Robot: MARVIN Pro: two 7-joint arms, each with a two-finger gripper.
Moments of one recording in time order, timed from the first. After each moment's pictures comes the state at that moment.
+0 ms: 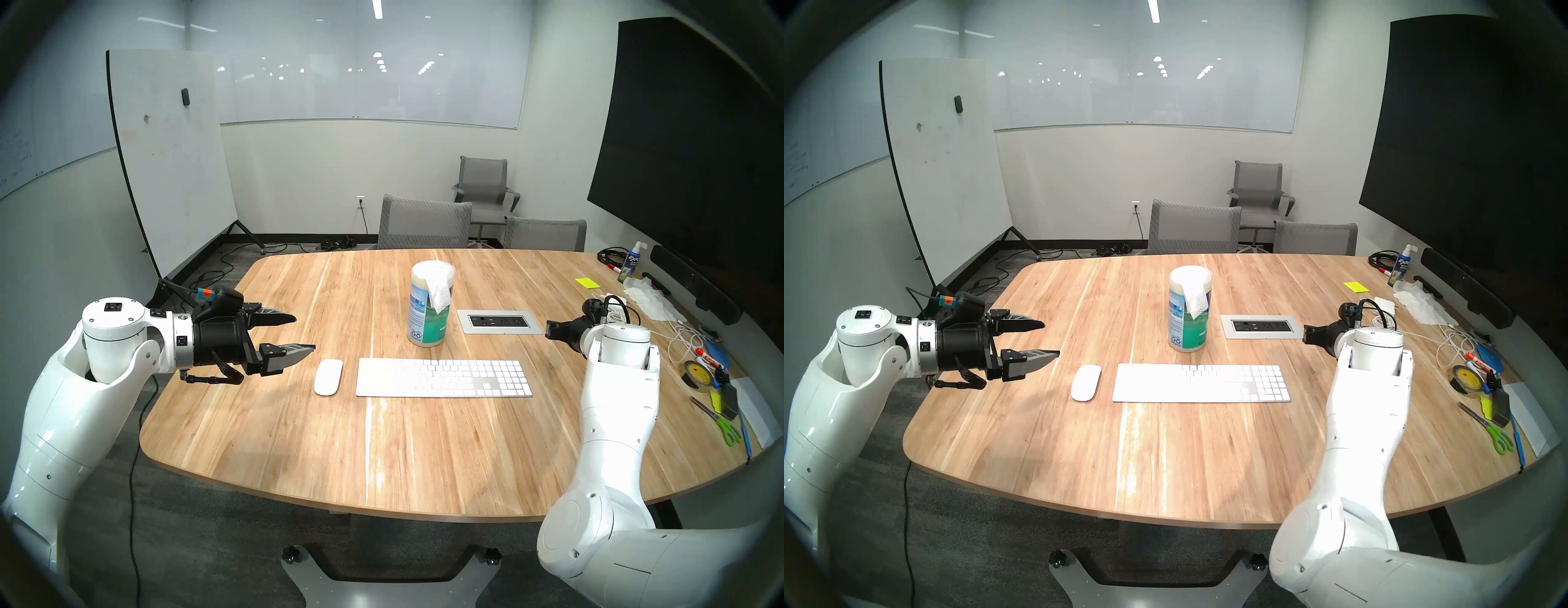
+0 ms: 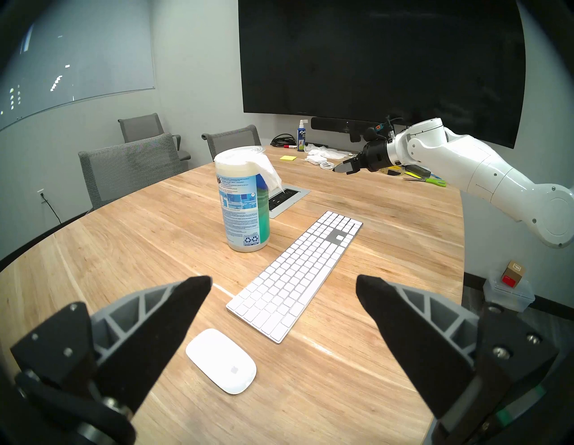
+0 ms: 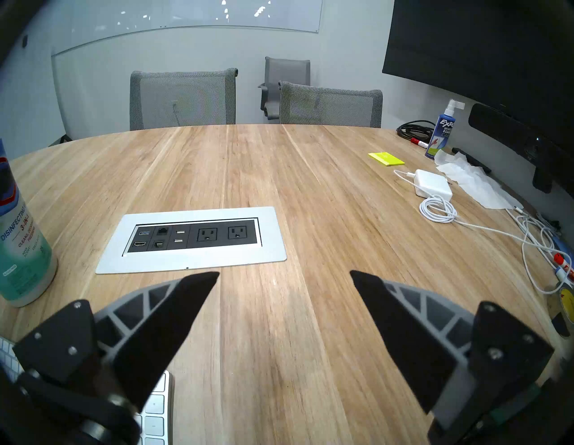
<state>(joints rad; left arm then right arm) 1.55 -0.73 -1.65 -1.88 -0.60 0.50 -0.88 -1.05 -1.57 2.15 -1.33 -0.57 0.56 0.50</state>
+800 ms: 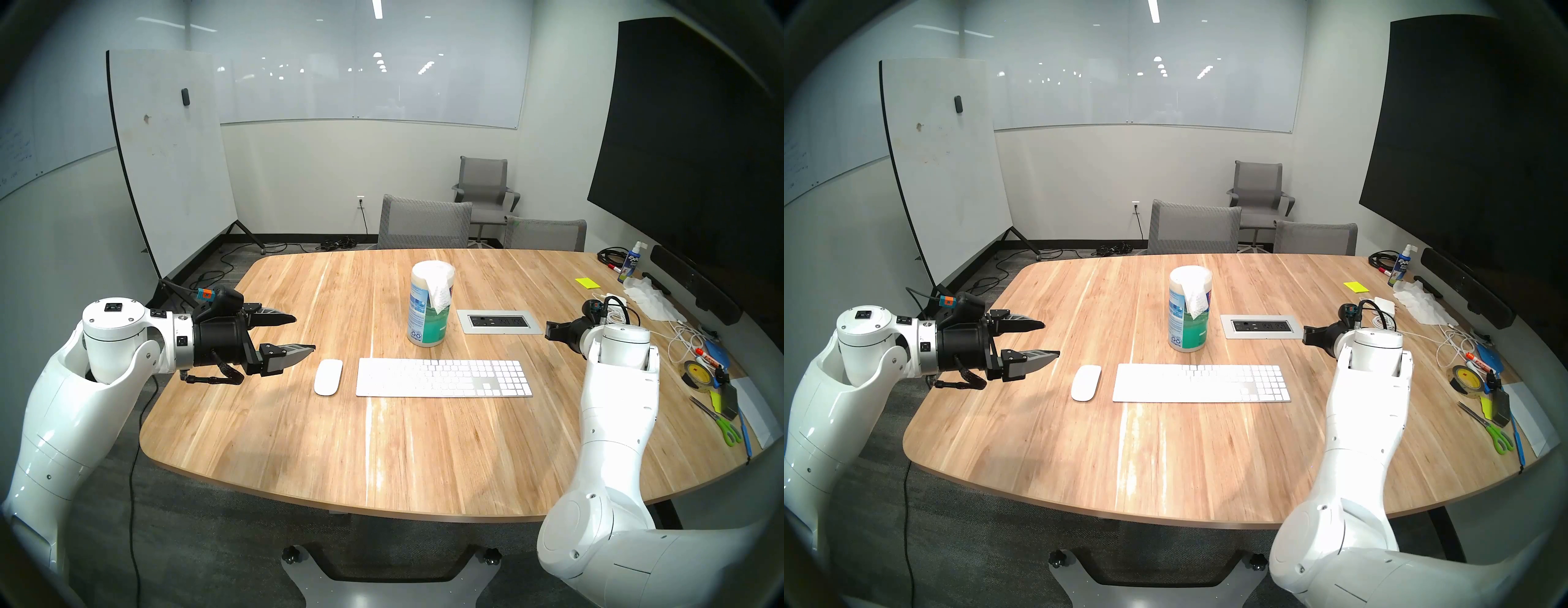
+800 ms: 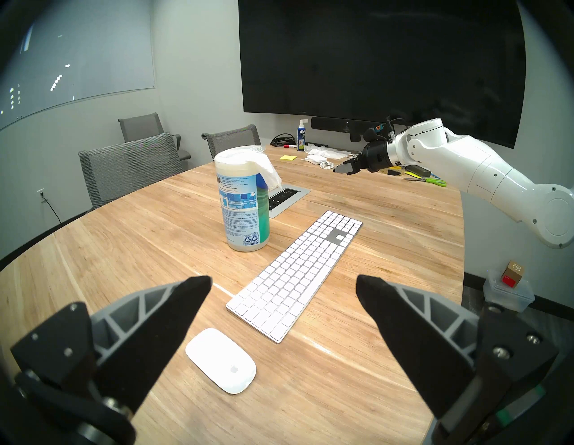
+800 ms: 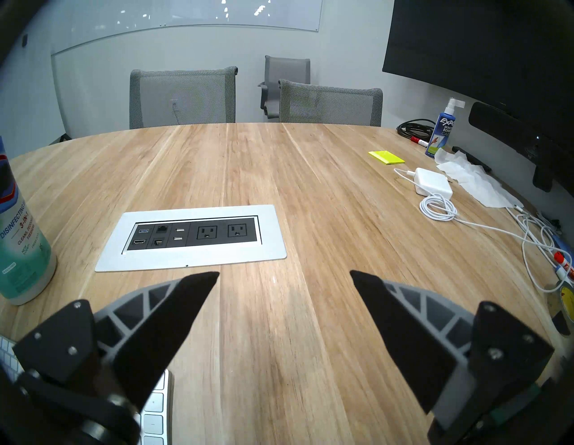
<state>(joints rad) 1.55 -0.73 -1.65 -1.88 -0.60 0.50 -0.88 -1.05 -1.57 2.15 -1.33 -0.57 0.56 0.50</state>
